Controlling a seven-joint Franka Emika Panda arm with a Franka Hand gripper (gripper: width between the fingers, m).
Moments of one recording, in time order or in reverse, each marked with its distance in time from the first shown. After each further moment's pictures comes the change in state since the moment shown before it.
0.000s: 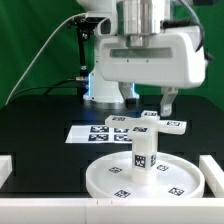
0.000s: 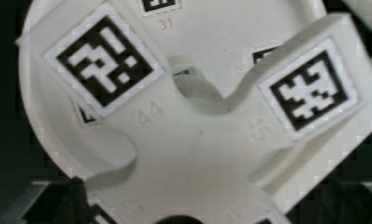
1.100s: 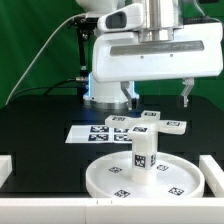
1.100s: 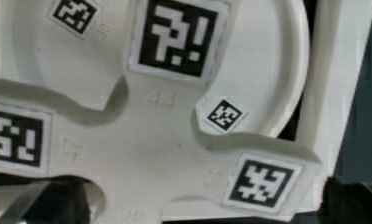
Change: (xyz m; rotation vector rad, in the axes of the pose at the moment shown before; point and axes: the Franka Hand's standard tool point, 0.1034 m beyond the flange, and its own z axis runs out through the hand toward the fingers) arm -0.016 -0.004 0.003 0.005 0.040 -0.921
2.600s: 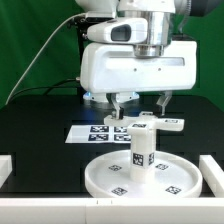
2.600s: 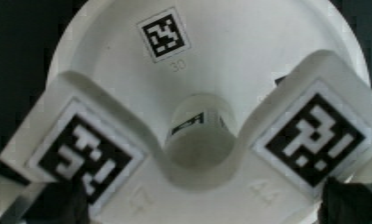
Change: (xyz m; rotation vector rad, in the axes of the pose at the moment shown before) arm -0.025 0.022 0.018 -0.058 -0.140 -0.346
